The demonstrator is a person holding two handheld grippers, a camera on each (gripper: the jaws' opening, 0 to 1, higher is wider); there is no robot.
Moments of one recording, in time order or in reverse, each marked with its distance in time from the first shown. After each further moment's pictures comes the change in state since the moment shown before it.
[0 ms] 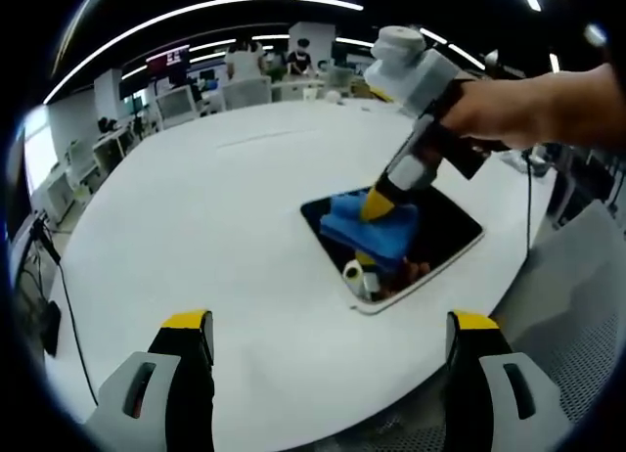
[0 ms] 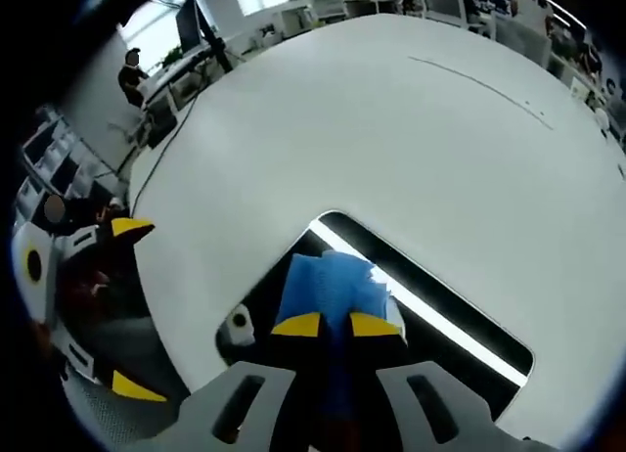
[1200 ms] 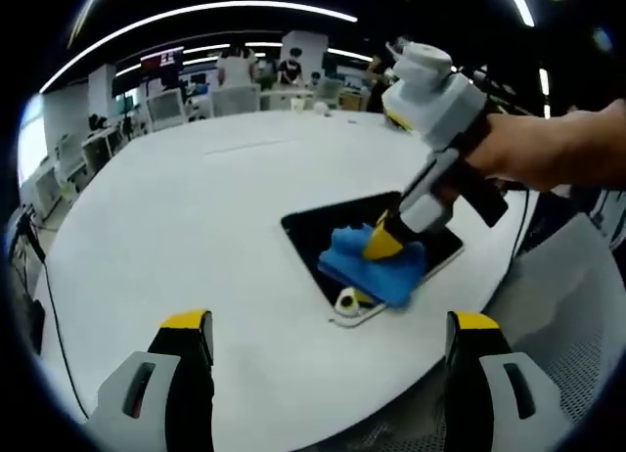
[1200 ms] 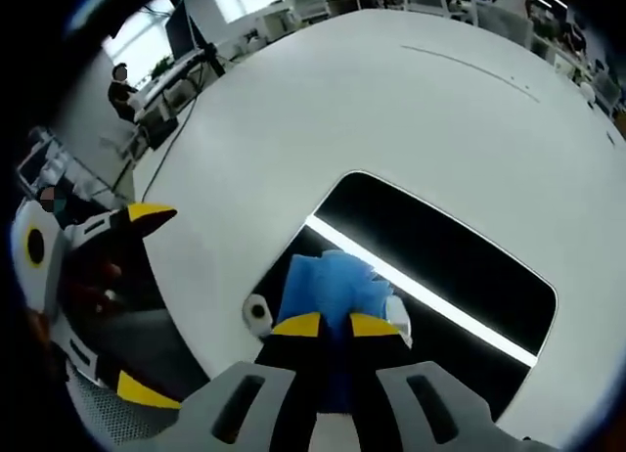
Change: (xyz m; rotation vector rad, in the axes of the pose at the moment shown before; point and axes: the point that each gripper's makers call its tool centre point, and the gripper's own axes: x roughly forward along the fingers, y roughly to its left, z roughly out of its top) left arm 0.000 -0.015 0.009 -0.006 -0.049 -0.080; right arm -0.009 0.025 -0.032 0.042 -0.015 -0.005
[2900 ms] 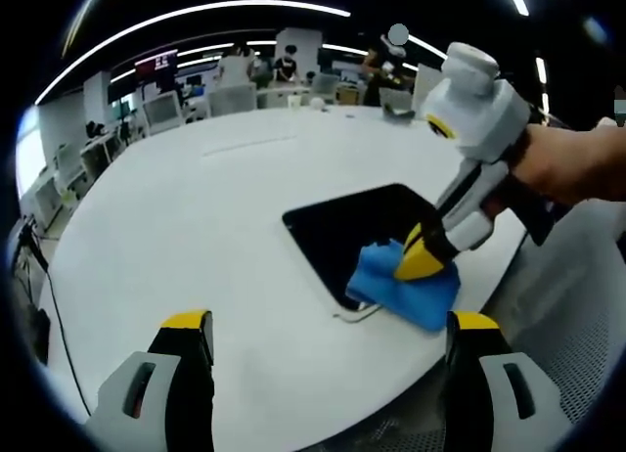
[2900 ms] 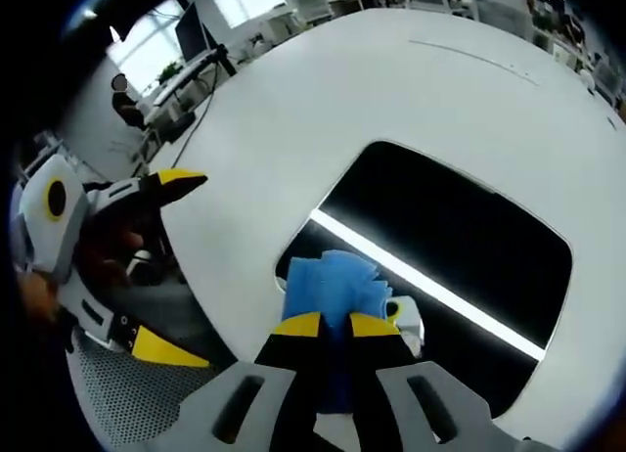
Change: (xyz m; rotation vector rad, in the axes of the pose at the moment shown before) left arm 0.001 0.003 -0.003 0.021 0.020 0.008; right arm -0.010 0.021 -0.032 0.015 0.000 0.054
